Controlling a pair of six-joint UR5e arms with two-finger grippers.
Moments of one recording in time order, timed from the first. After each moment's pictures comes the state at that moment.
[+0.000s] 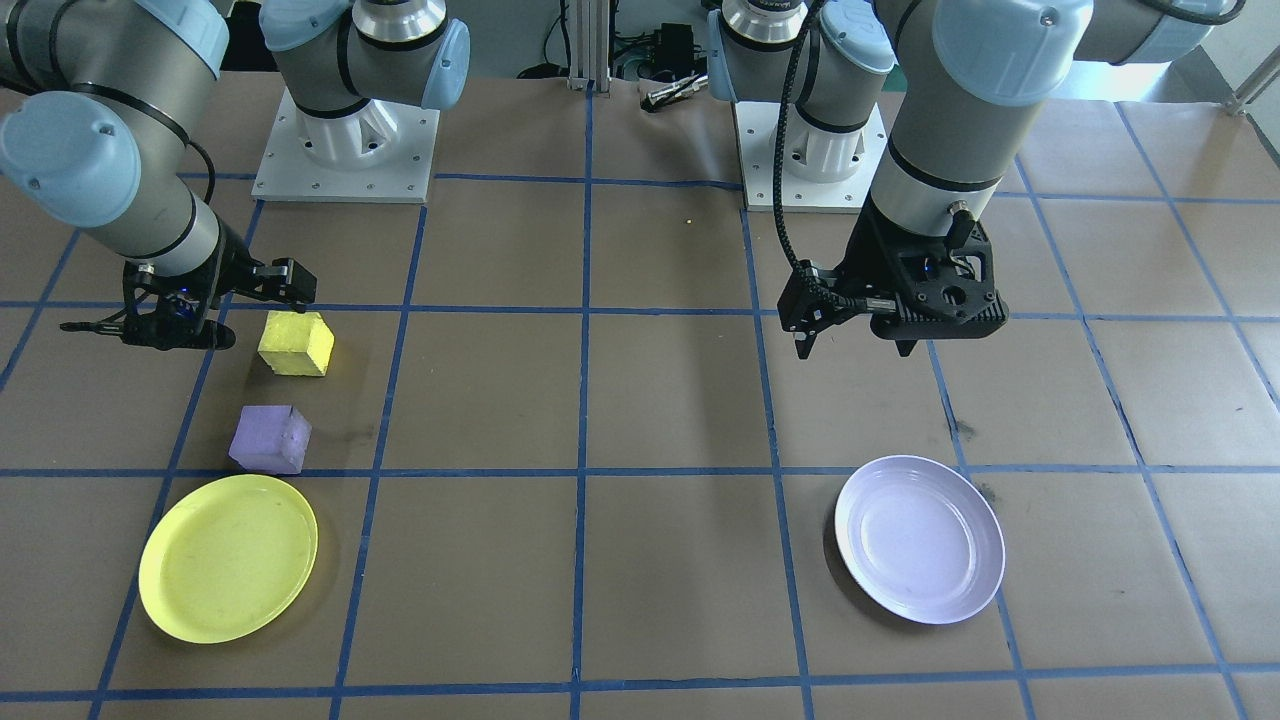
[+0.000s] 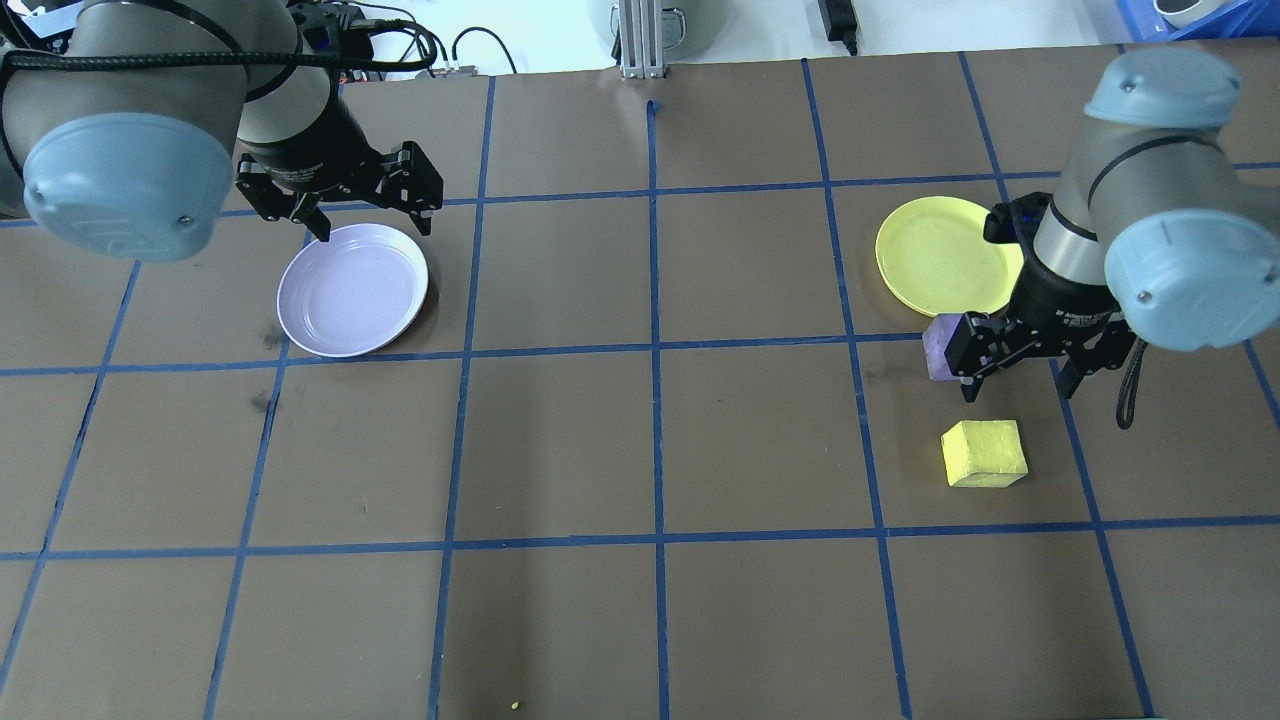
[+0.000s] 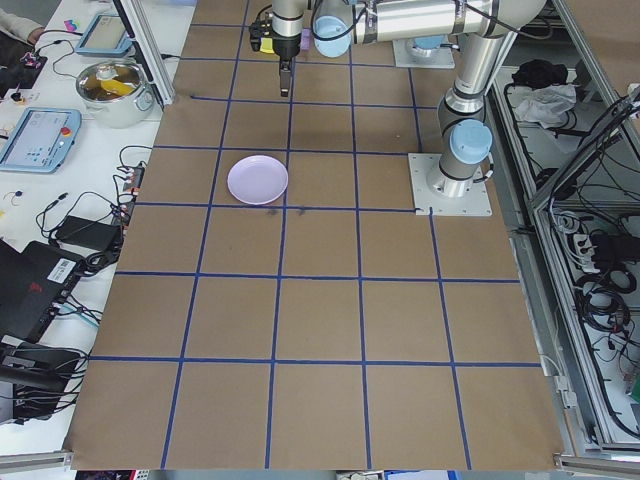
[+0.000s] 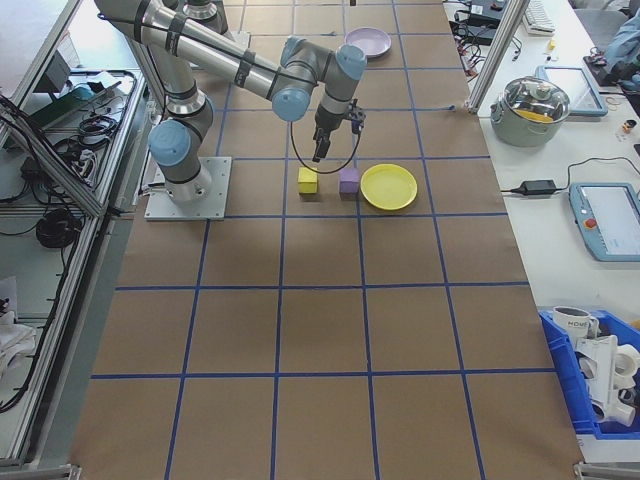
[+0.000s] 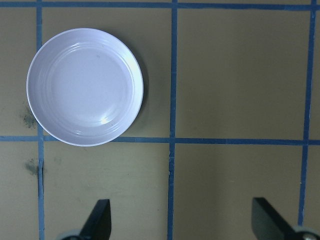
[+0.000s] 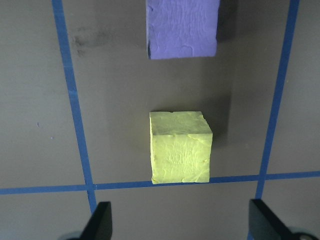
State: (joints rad) left arm -1.58 -1.65 -1.64 -1.33 1.59 -0.04; right arm 1.36 -1.54 1.95 -1.72 -1.66 -0.17
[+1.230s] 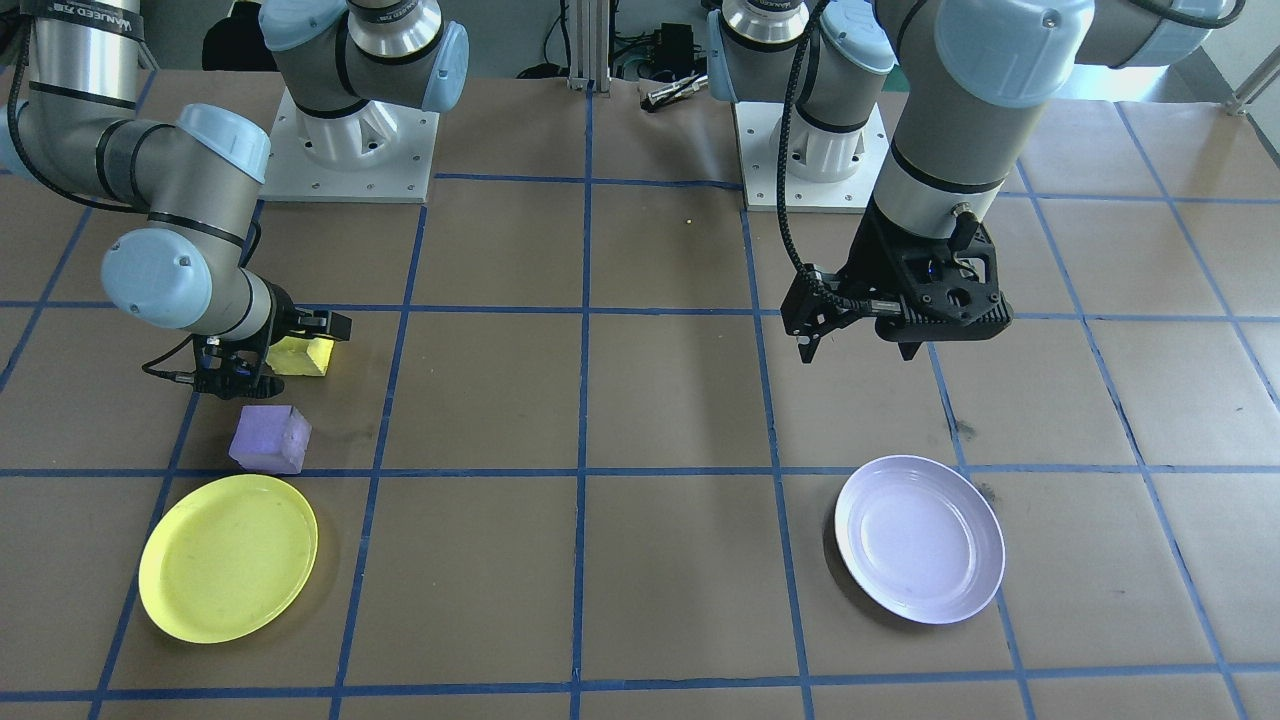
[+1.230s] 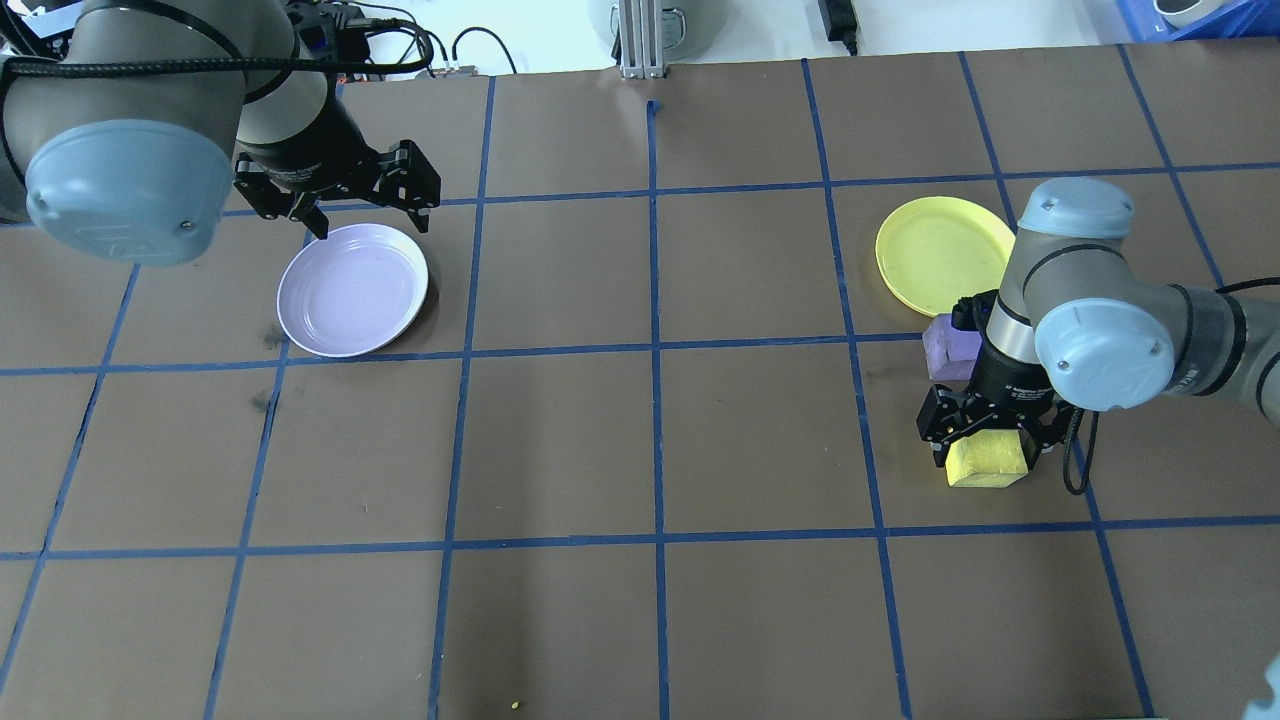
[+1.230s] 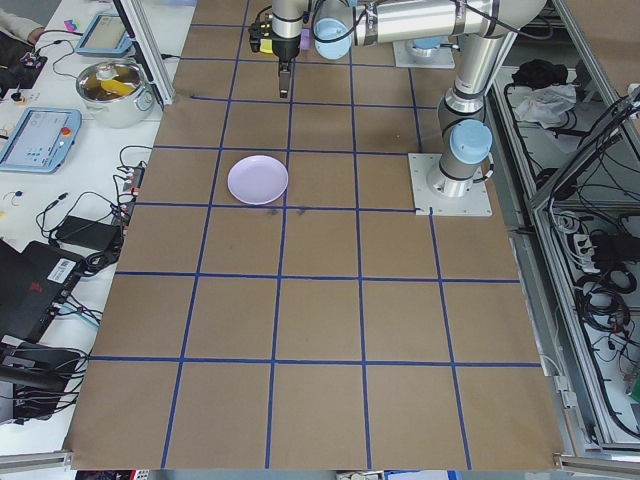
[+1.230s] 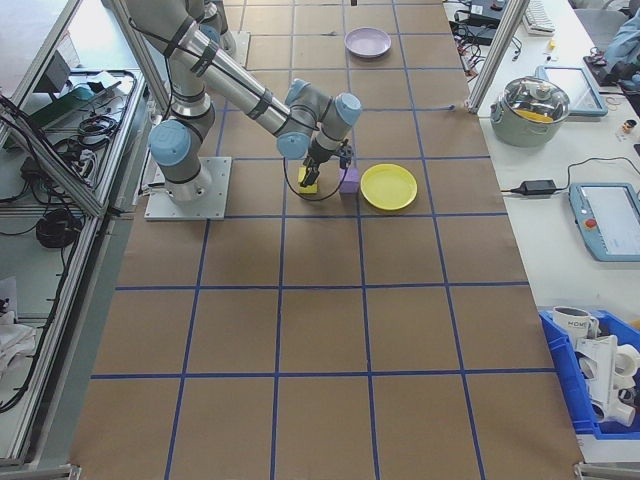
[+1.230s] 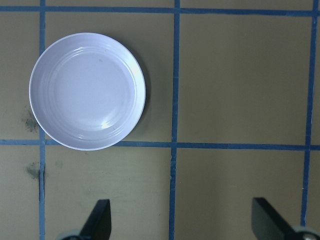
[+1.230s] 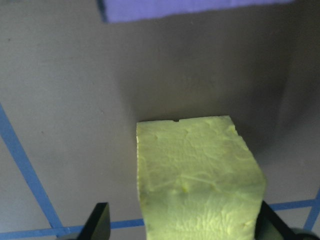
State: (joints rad) left arm -1.58 -1.65 -1.65 -1.30 1.59 -0.04; right arm 1.33 -1.37 2.10 -1.90 -1.68 -0.12
